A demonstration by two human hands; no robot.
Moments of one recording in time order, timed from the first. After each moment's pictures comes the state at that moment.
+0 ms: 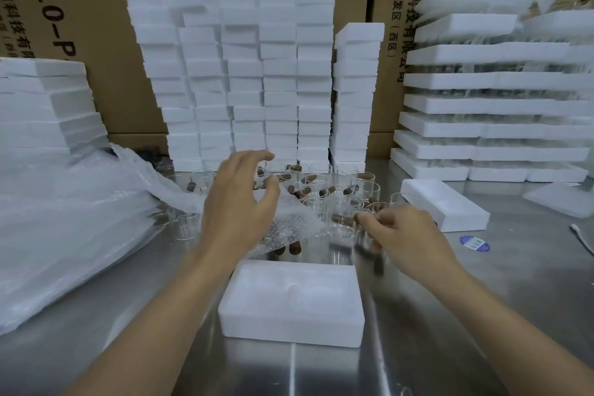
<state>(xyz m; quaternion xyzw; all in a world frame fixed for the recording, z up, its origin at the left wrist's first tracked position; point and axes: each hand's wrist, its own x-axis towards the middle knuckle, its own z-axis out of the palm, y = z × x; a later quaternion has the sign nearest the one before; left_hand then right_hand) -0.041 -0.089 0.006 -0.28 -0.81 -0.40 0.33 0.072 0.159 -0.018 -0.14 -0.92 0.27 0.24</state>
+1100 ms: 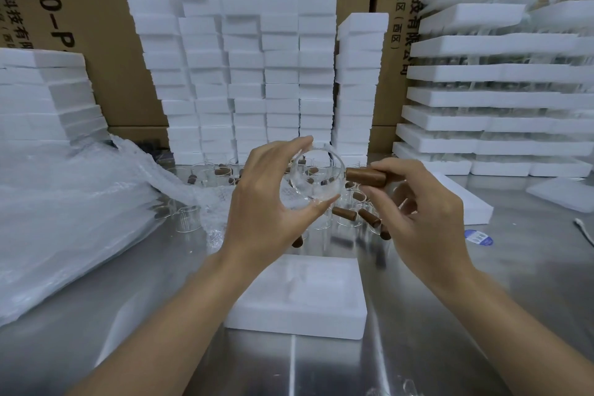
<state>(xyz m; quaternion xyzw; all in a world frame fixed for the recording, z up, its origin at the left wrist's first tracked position) -0.008 -0.068 0.003 -0.41 -0.69 -0.45 0.38 0.090 0.136 -0.003 0.11 -0.78 0.25 0.57</state>
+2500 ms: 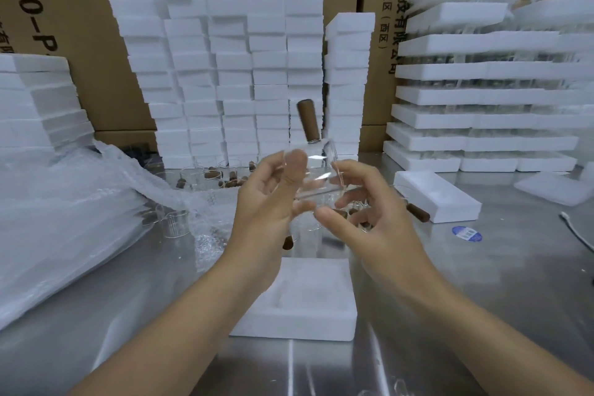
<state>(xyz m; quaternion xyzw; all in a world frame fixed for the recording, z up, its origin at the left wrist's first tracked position) 0.034 -0.049 0.022 -0.23 -0.53 -0.81 -0.02 0.094 0.106 -0.009 0.10 -0.78 0.50 0.36</state>
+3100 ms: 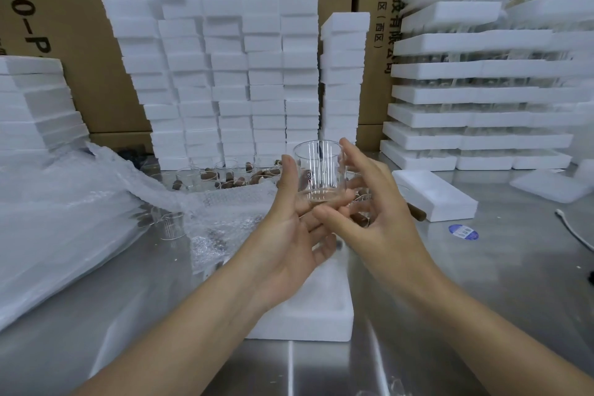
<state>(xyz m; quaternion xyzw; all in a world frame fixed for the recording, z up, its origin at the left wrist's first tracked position) 0.040 -0.039 0.013 -0.20 -0.49 -0.80 -0.31 0.096 0.108 -0.006 0.12 -0.77 0.49 0.39</state>
